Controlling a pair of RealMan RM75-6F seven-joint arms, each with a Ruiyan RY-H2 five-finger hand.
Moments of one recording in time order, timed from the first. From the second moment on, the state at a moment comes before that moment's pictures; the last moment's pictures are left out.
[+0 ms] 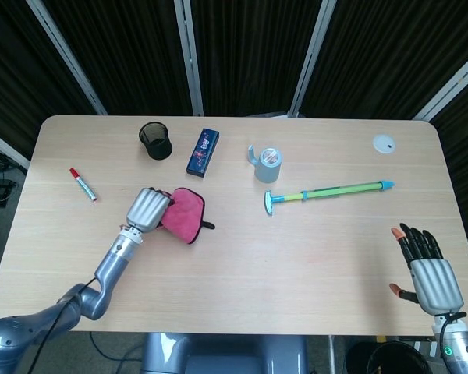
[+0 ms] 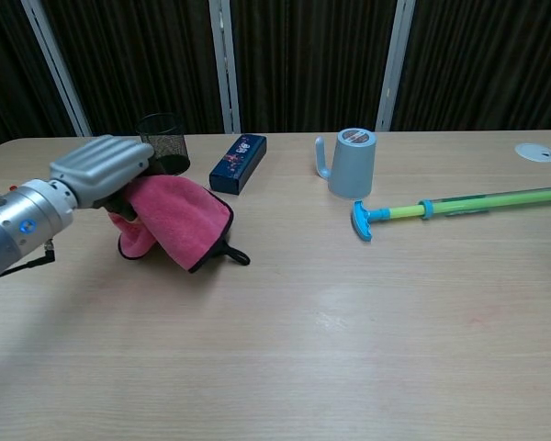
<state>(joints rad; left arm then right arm) -0.73 -1.85 -0.11 -0.82 1.43 1.11 0.06 0.11 -1.16 0.03 -1.58 -1.55 1.43 -0.06</state>
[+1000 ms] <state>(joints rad) -0.27 -1.32 0.00 -1.49 1.39 1.48 0.11 0.10 -1.16 0.00 -1.63 -1.62 1.48 -0.12</state>
